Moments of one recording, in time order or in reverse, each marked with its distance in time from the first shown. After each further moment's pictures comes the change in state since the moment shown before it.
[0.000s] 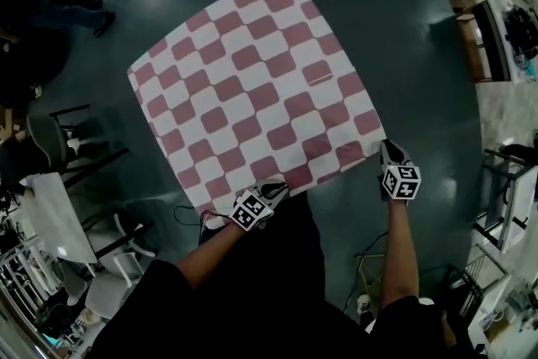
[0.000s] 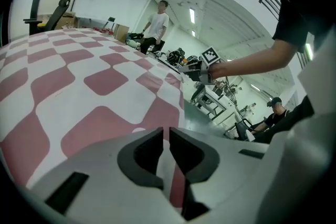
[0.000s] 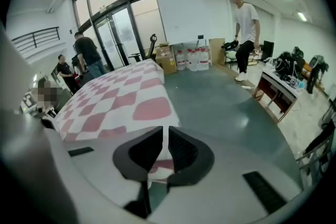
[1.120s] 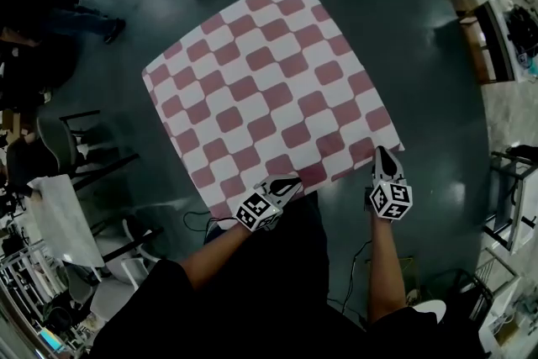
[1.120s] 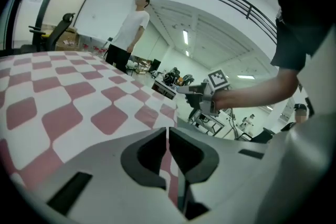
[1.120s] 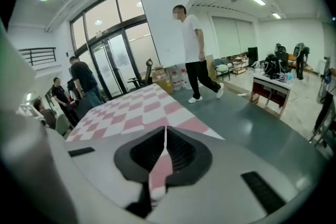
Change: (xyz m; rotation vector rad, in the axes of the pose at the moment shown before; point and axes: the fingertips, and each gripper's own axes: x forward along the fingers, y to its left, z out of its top) left arm -0.044 -0.012 0.067 0.021 -0.238 -0.035; right arm -0.046 0.094 0.034 0.127 -0.261 -0.038
